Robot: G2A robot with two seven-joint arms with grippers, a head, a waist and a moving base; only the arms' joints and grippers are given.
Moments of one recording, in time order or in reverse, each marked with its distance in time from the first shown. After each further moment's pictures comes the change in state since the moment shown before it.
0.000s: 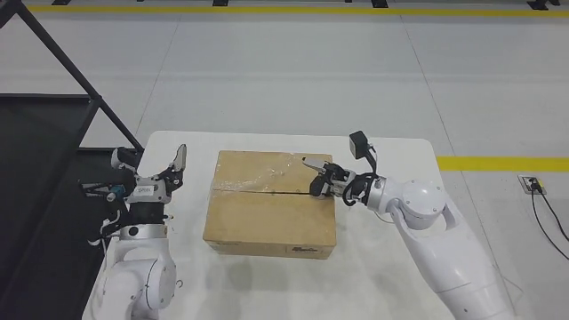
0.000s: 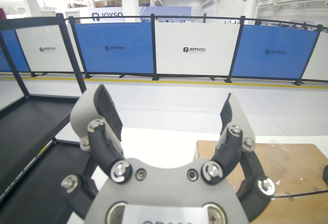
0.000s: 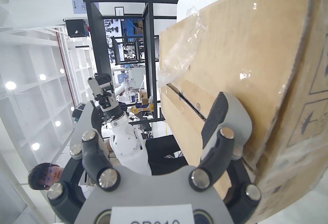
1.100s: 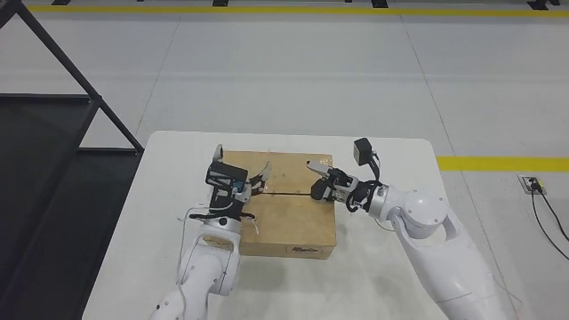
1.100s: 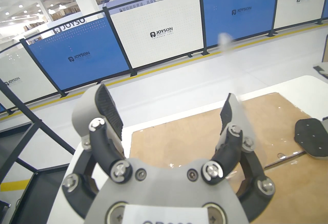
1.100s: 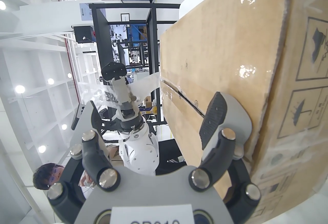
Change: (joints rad) left arm -0.218 -0.012 0.432 0.254 0.243 0.057 -0.003; right arm -0.069 -0.003 0.036 -0.022 0.016 -0.032 -0.029
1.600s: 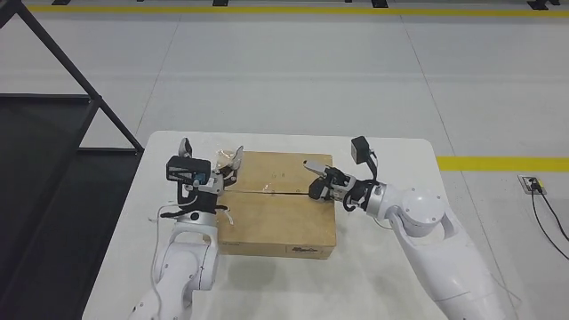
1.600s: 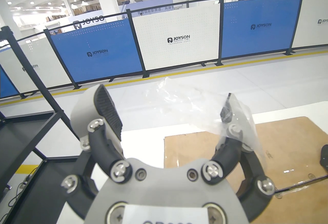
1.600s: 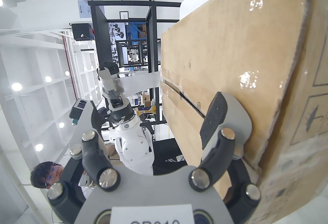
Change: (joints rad) left arm 0.031 0.029 -0.111 -0.061 -0.083 0.034 0.023; right arm 0.006 -0.005 -0.004 -0.013 -0.016 0.009 0.001
